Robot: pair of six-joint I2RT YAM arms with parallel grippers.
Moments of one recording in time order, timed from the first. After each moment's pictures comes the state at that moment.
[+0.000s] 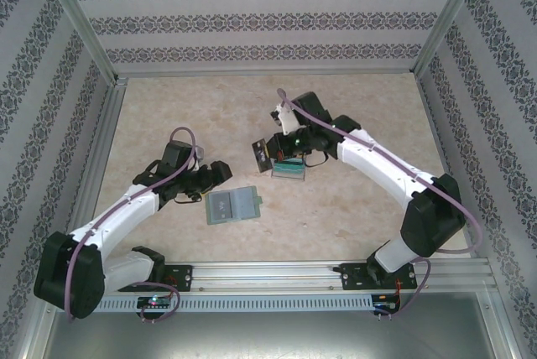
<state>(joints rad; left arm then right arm) -0.33 1.13 0.64 -0.39 0.40 -0.83 0.59 1.55 1.34 -0.70 -0.44 0.31</state>
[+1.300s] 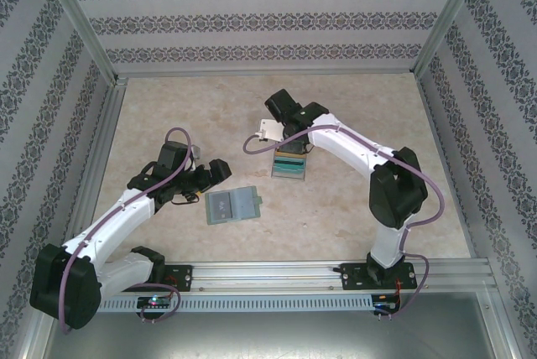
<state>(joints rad) -0.33 1.07 0.64 -0.44 0.37 -0.83 0.64 1.84 1.55 -0.87 0.24 -0.80</state>
